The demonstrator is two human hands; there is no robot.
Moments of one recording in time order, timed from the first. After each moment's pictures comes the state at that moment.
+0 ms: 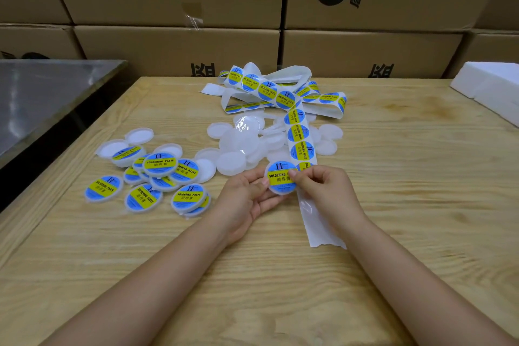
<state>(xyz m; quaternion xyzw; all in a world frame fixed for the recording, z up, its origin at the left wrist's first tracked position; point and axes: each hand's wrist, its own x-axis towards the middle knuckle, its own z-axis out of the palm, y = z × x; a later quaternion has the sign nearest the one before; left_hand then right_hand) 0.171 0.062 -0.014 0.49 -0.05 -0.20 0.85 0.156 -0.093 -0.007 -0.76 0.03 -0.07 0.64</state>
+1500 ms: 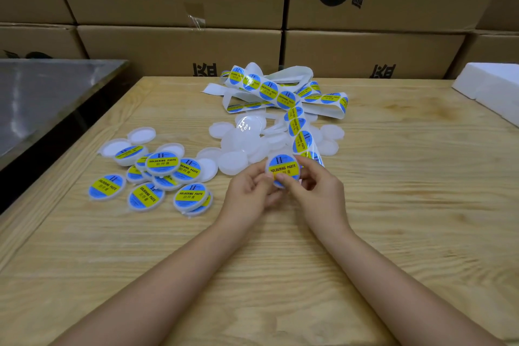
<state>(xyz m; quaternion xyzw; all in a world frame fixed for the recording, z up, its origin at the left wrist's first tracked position) 0.160 0.050 -0.013 0.57 -0.09 -0.06 0.82 0.155 -0.071 -0.015 -0.79 0.03 -0.20 0.57</state>
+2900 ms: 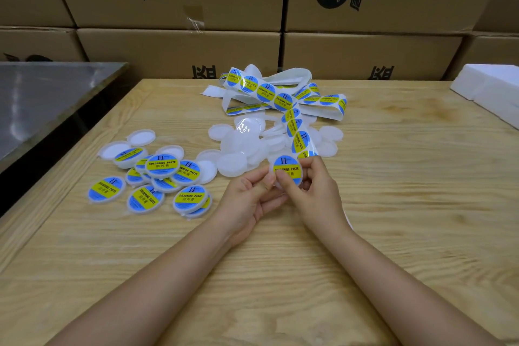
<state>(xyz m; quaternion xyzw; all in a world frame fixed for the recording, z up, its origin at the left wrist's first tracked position) 0.166 0.059 -0.014 0.48 -0.11 -0.18 0.85 0.155 -0.071 -0.014 -0.79 -0.01 -0.18 0.59</state>
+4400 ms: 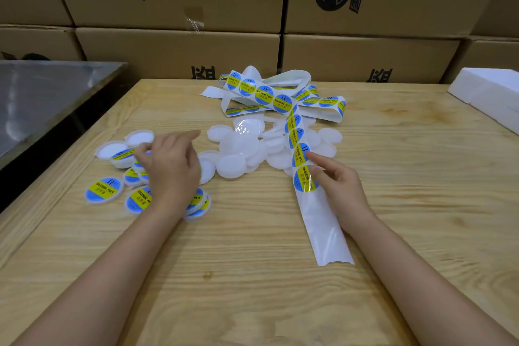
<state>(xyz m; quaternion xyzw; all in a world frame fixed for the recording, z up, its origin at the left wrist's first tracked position) 0.211 0.140 -0.005 0.88 -0.02 0.41 0.22 0.173 -0.114 -0.014 -0.72 0.01 -0.11 0.68</state>
